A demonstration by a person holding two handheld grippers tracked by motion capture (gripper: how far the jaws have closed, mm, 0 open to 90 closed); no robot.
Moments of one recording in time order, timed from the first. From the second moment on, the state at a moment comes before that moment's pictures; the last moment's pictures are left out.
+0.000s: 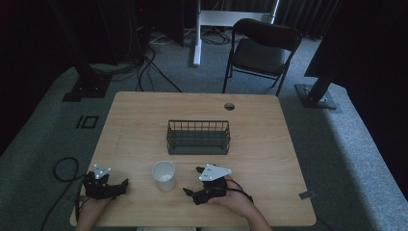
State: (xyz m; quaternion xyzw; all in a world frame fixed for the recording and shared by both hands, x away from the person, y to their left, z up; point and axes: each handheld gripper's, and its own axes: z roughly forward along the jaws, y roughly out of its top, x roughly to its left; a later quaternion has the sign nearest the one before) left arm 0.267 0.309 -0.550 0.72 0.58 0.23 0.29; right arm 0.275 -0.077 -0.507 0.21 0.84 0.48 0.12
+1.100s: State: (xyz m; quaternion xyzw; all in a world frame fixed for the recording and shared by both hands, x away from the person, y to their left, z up) left arm 0.267 0.309 -0.550 0.72 0.58 0.23 0.29; right arm 0.289 -0.010 -0.503 0.16 0.85 0.49 0.11
